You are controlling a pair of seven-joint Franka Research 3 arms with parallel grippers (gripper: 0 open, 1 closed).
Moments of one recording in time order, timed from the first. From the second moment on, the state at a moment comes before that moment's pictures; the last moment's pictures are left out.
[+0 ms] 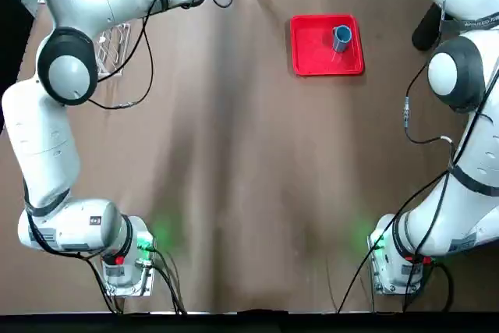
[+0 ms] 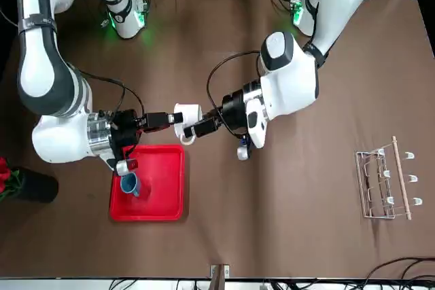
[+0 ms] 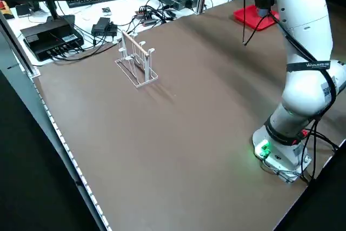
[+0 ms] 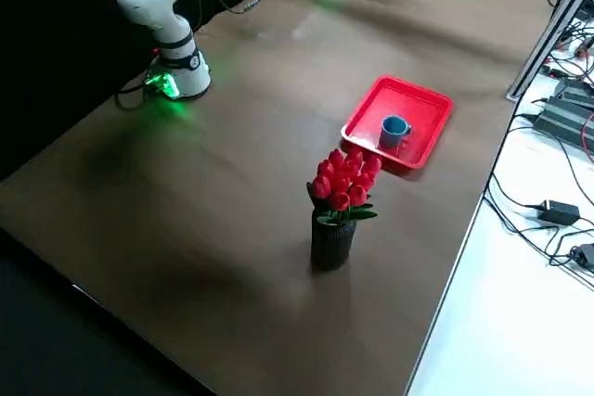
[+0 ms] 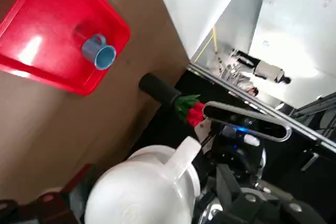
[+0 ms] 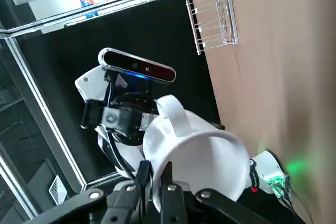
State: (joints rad) left arm -0.01 0.71 -0.92 -1.33 -0.59 2.64 -0.81; right arm 0.20 0.52 0.04 -1.35 1.44 1.65 -0.01
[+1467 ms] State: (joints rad) left arm 0.40 0.62 -0.91 -1.35 0.15 1.89 -0.44; right arm 0.16 0.61 0.02 -1.36 0.56 1.90 -0.02
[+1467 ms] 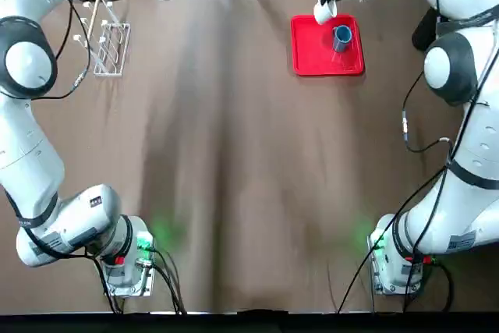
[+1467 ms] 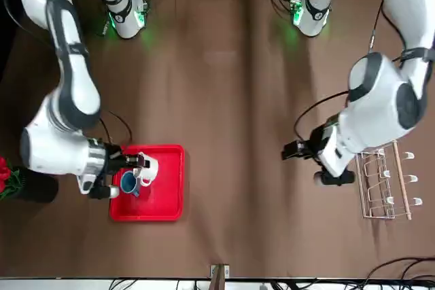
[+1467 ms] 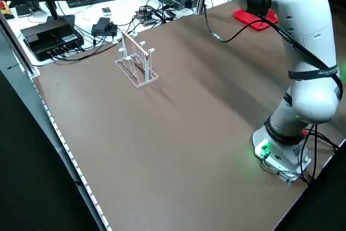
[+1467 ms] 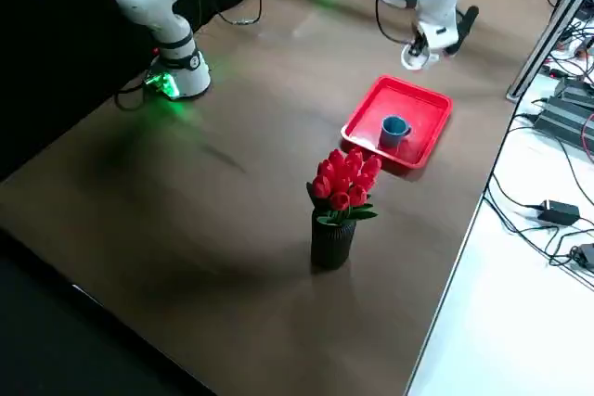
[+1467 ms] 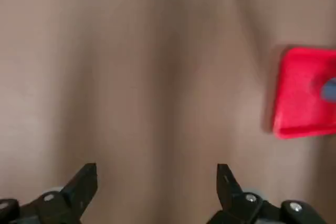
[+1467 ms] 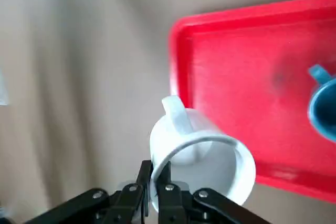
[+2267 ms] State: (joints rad) left arm 0.60 0.49 -0.90 -1.34 0.38 1.63 0.10; right arm 0.22 0.78 0.03 -1.37 0.45 2.11 -0.02
